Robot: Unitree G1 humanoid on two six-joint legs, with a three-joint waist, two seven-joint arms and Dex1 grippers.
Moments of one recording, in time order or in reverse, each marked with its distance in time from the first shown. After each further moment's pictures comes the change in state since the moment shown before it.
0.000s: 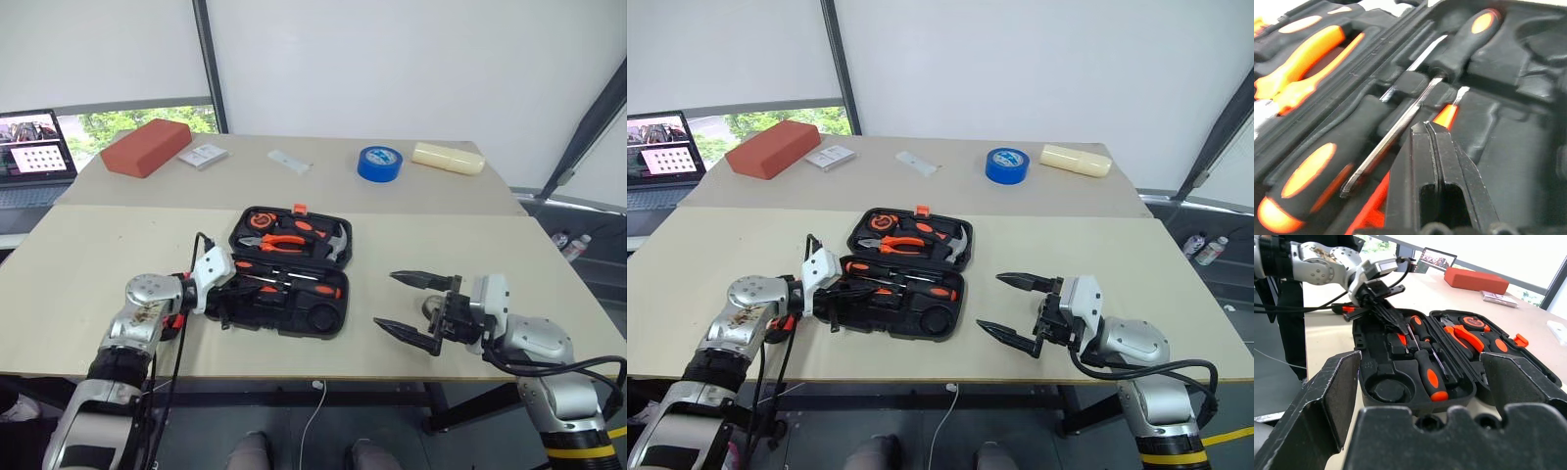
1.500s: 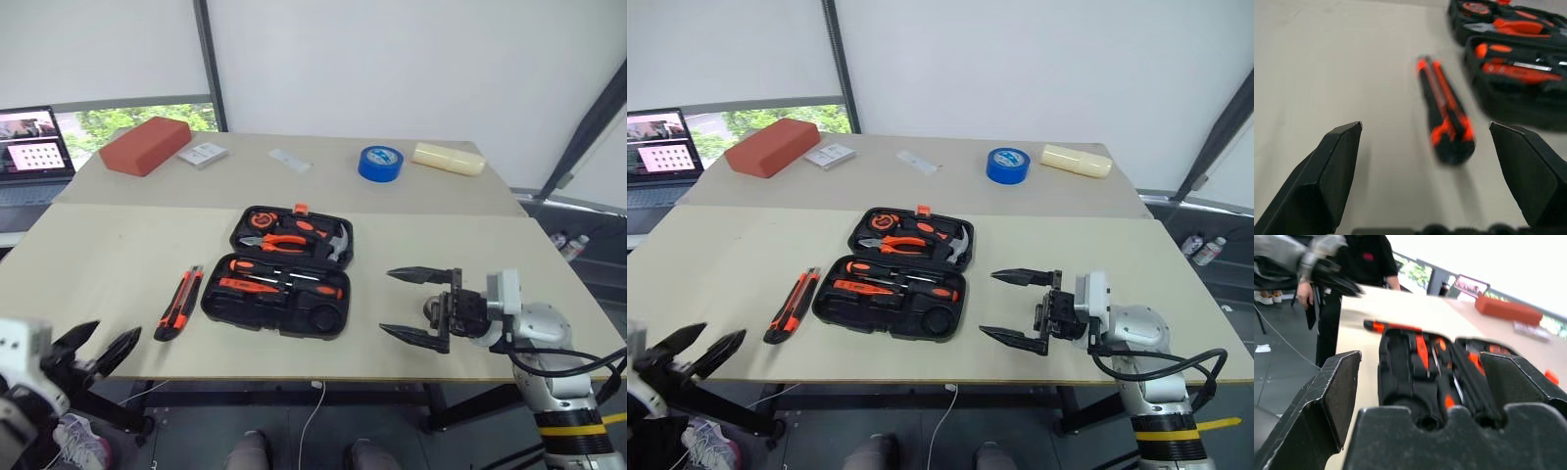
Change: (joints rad) left arm 0.840 0.046 0.720 -0.839 -0.587 0.671 0.653; right arm -0.112 -0.002 0.004 0.102 0.101 -0.077 0.216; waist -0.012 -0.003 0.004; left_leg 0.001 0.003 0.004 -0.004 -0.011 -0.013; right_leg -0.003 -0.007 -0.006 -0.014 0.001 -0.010
